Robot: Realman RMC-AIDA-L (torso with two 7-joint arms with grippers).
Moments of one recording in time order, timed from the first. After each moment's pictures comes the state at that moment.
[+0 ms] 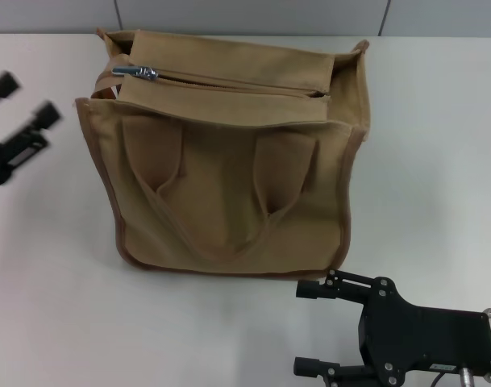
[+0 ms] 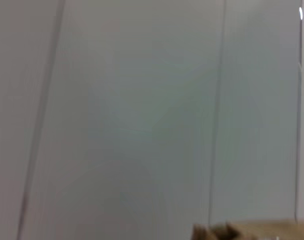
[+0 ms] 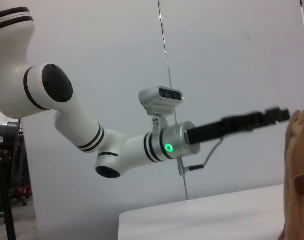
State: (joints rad) left arm -0.28 -2.07 0.33 0.53 1.66 1.74 -0.97; right arm 0.46 2.09 -0.52 -0.14 -2.19 -1.81 0.64
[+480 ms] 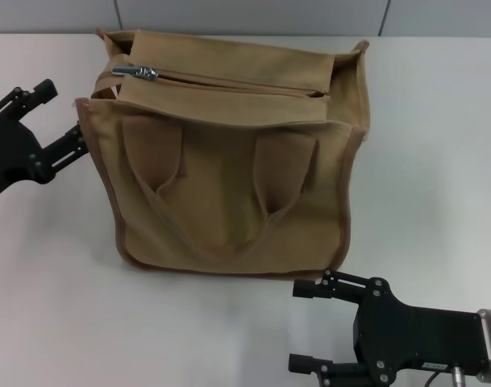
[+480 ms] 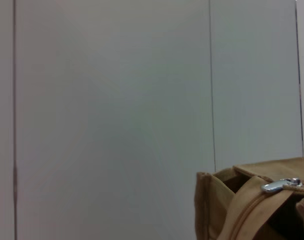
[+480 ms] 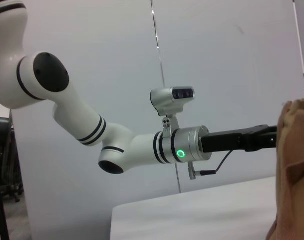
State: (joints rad) left arm -0.33 -2.07 0.43 0.47 1.66 1.58 -0.80; right arm 0.46 2.09 -0.52 -0.11 -2.18 -1.77 0.63
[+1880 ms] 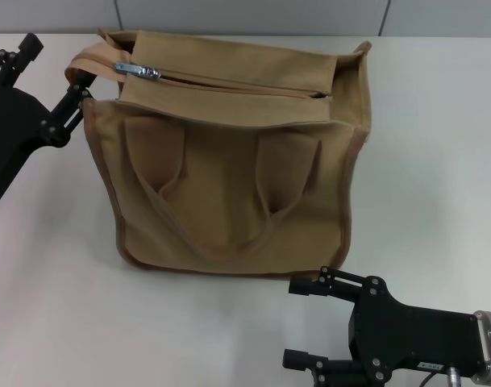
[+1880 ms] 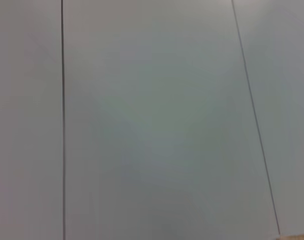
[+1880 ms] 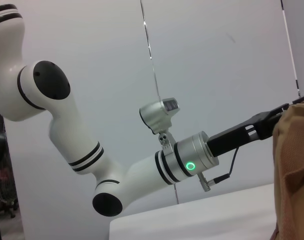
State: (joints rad) left arm -0.39 -2.08 0.42 0.10 1.35 1.62 -0.37; right arm 0.46 2.09 -0.49 -0.07 -2.18 -1.76 0.63
